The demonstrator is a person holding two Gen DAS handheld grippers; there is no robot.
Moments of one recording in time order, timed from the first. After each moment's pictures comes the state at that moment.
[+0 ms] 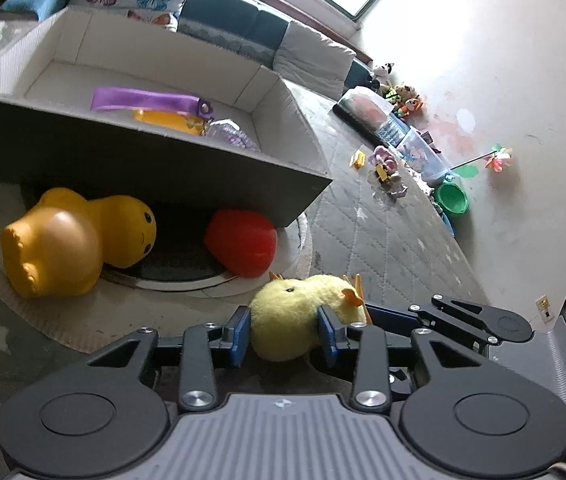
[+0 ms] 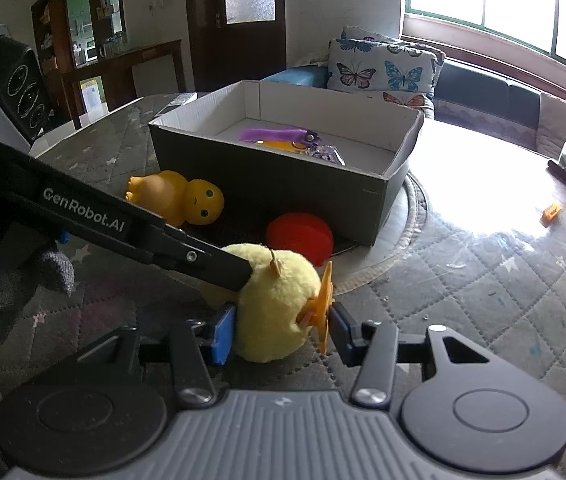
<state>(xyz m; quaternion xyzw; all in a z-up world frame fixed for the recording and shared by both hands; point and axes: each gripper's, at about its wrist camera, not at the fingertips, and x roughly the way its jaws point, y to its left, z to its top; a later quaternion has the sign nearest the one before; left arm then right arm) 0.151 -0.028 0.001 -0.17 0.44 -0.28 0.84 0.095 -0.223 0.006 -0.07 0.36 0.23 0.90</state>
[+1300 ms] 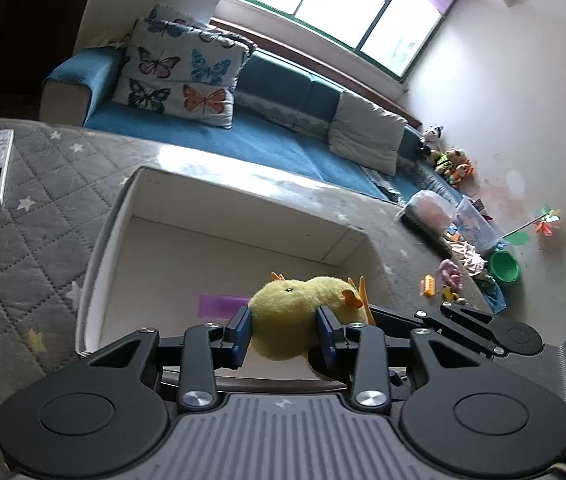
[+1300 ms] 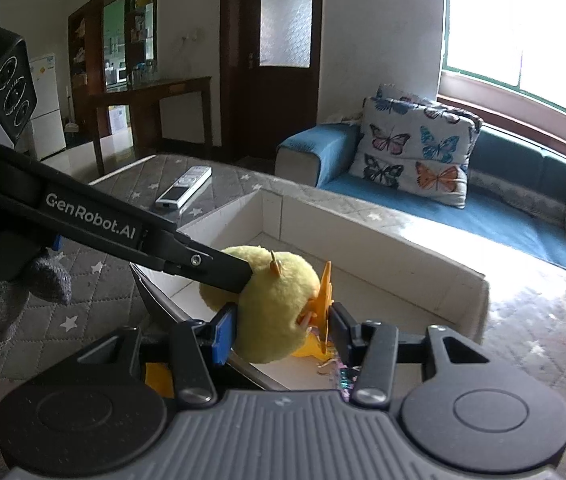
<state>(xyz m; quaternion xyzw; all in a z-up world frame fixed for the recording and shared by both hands) 0.255 0.042 0.065 -0.17 0.38 -0.18 0.89 0.229 -0.146 0.056 -0.10 0.30 0.28 0.91</state>
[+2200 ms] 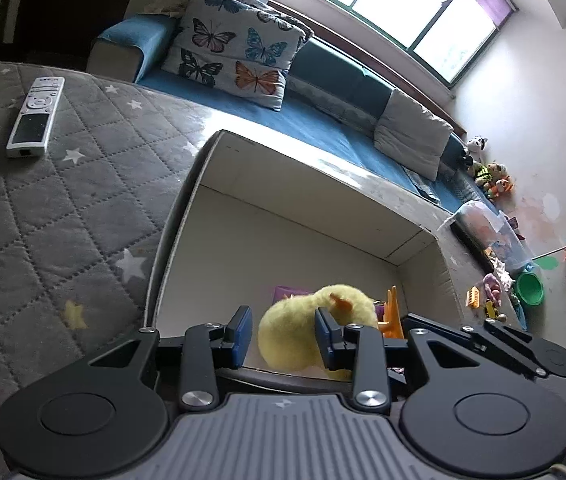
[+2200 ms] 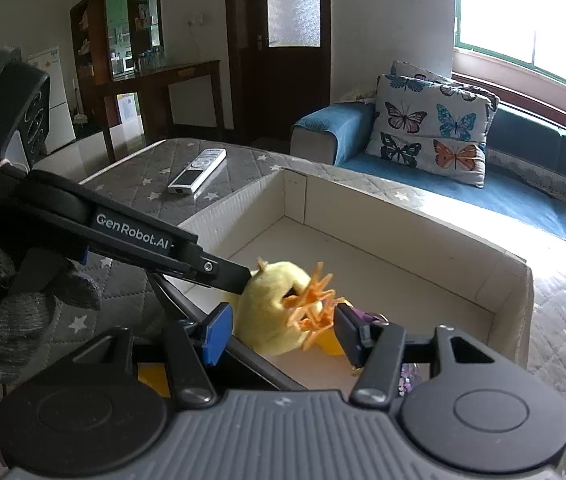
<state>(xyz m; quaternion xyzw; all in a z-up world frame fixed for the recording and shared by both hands) 0.271 0.077 0.030 -0.20 0.41 -0.12 0.88 0.236 -0.131 0.043 -0.09 0.33 0.29 0.90</state>
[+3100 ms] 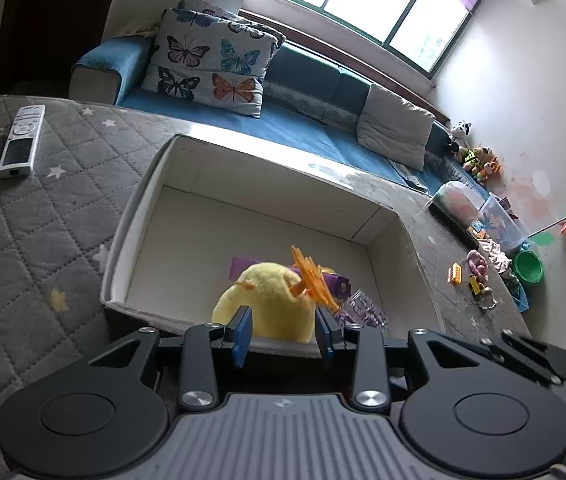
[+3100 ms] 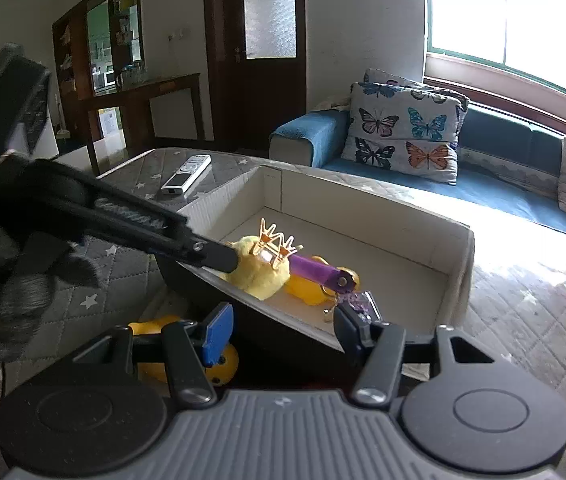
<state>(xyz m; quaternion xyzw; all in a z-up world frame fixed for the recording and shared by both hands) 0.241 0.040 0.049 -0.16 0.39 -0.14 0.89 0.182 -0.177 0.059 -0.07 0.31 0.26 0.91</state>
